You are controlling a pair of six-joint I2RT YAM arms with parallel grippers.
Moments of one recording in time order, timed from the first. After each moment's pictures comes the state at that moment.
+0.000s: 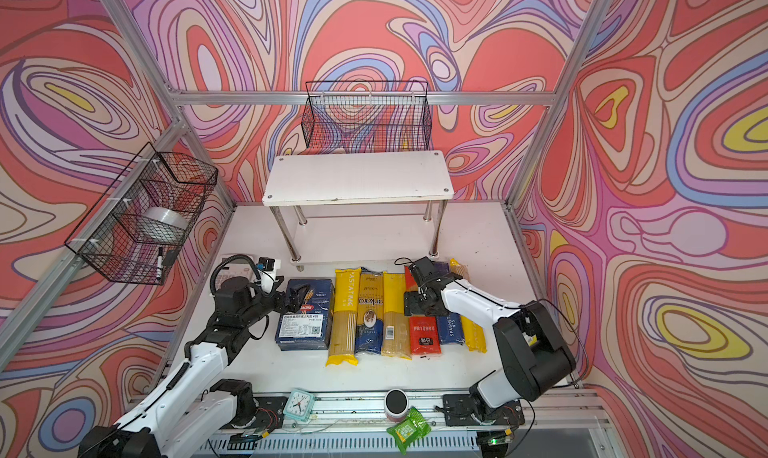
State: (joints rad) left arm -0.12 0.89 0.38 0.07 0.37 -0.11; right arm 0.47 1.51 0.84 -0.60 0.01 0.47
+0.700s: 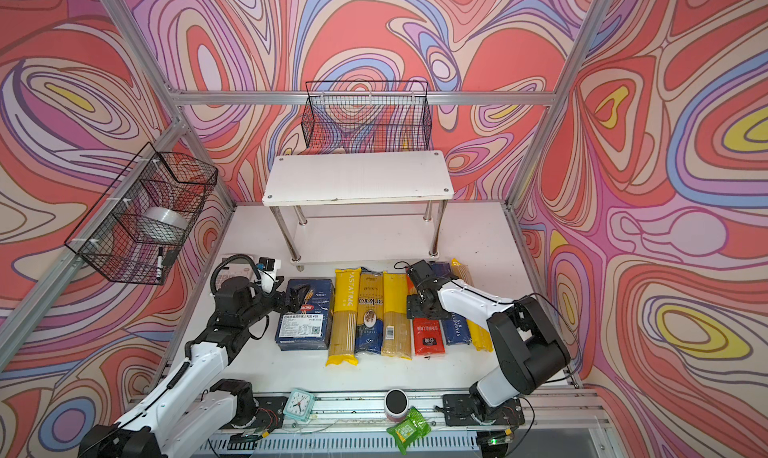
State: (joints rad) left arm -0.12 0.89 0.38 0.07 0.37 -0.11; right arm 0.48 1.55 0.83 -0.61 0.08 0.50
